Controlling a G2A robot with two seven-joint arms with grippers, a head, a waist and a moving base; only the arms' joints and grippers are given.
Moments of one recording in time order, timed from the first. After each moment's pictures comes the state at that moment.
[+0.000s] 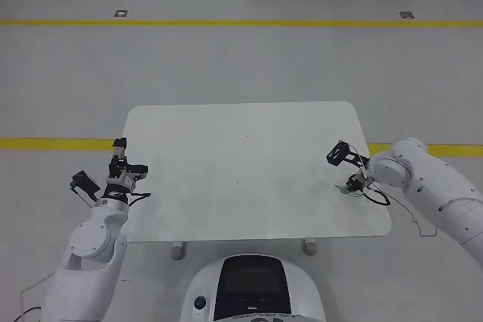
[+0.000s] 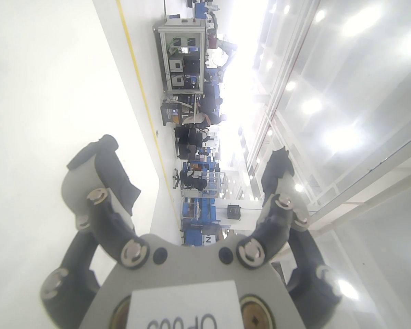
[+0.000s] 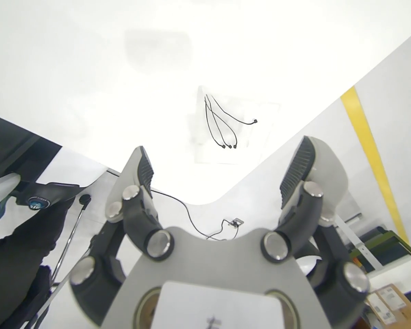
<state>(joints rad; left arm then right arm) 1.73 -1.15 -1.60 -1.80 -0.42 0.00 0.00 -0.76 -0.74 0.60 -1.35 -0.77 -0.34 1.08</state>
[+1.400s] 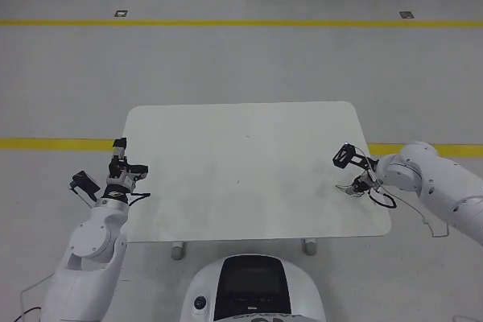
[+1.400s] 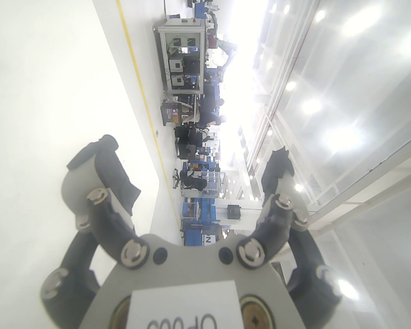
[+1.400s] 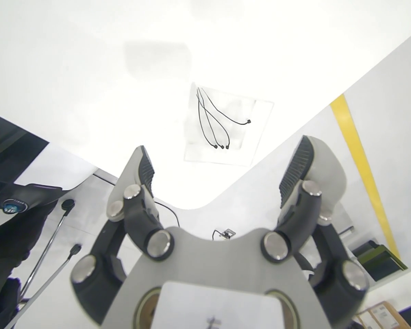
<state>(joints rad) 1.73 -1.15 -1.60 -1.80 -0.42 0.00 0.00 -0.62 -0.64 0.34 -1.33 -0.69 -0.34 0.88</state>
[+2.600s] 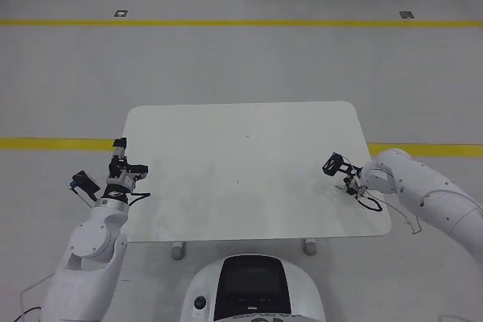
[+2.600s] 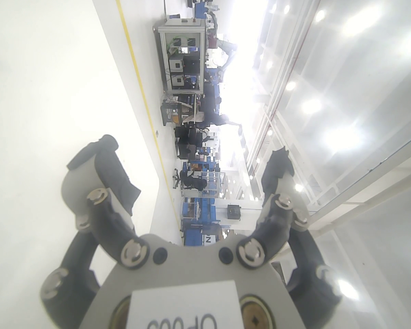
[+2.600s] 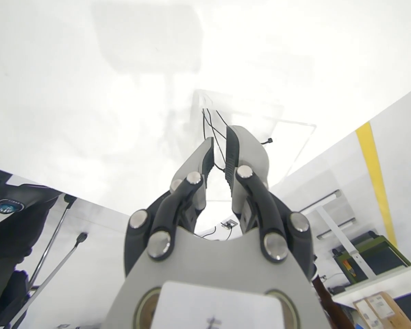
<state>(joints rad) 1.73 -1.15 -1.60 -1.80 -0.42 0.00 0.00 -0.57 -0.81 0.17 -1.09 -0.69 -0.34 0.82</state>
